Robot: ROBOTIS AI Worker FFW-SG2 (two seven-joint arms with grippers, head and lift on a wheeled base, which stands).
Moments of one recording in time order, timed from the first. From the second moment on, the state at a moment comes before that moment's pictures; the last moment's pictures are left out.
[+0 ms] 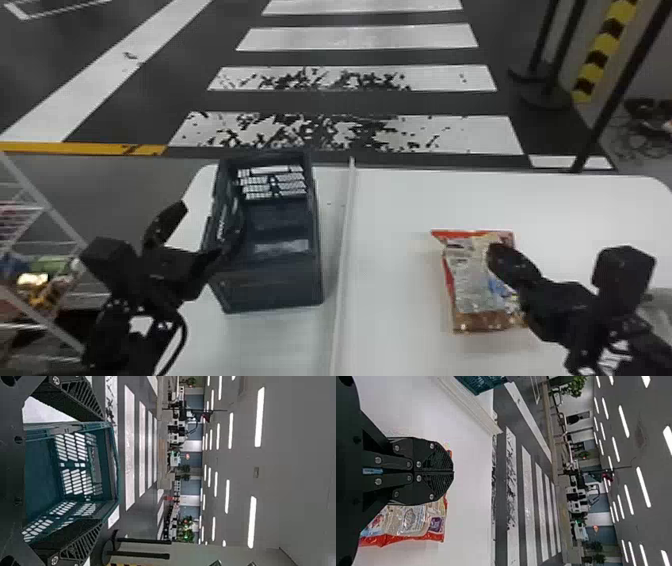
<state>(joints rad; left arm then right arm) 0.35 0.14 0.19 -1.85 0.20 -0.05 -0.28 0.30 0.00 -0.10 -1.88 -0.05 0.37 0.44</state>
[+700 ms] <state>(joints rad) 0.36 0.14 0.19 -1.82 0.21 -0.08 -0.28 0.15 0.00 -0.08 -1.68 0.02 0.43 0.52</state>
